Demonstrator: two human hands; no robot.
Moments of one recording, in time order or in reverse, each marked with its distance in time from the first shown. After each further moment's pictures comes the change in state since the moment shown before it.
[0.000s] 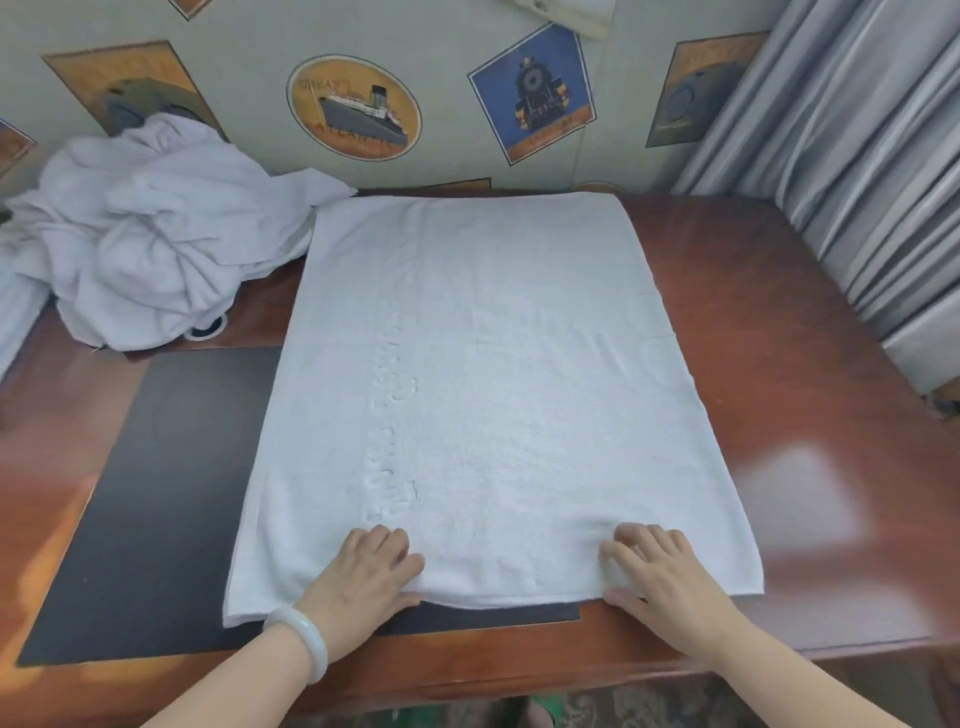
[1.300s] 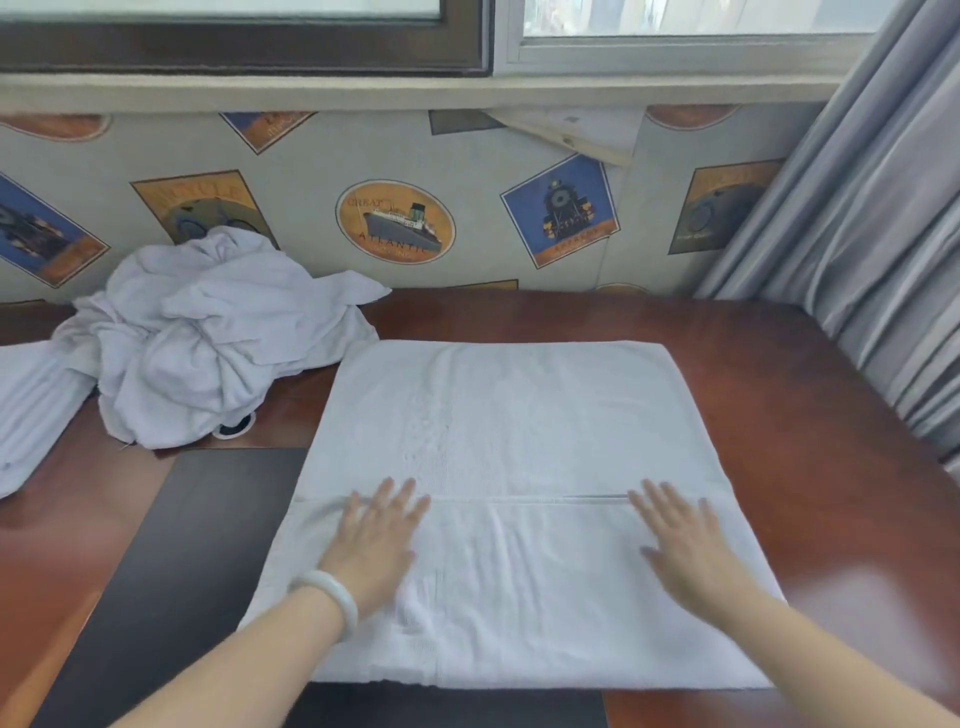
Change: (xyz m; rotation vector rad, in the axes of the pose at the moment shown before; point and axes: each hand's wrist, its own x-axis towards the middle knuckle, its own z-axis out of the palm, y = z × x) left_hand 0.111 -0.098 -0.062 -0.061 -0.244 -0.464; right_hand 0.156 0.067 -0.061 -0.111 -0.084 0.263
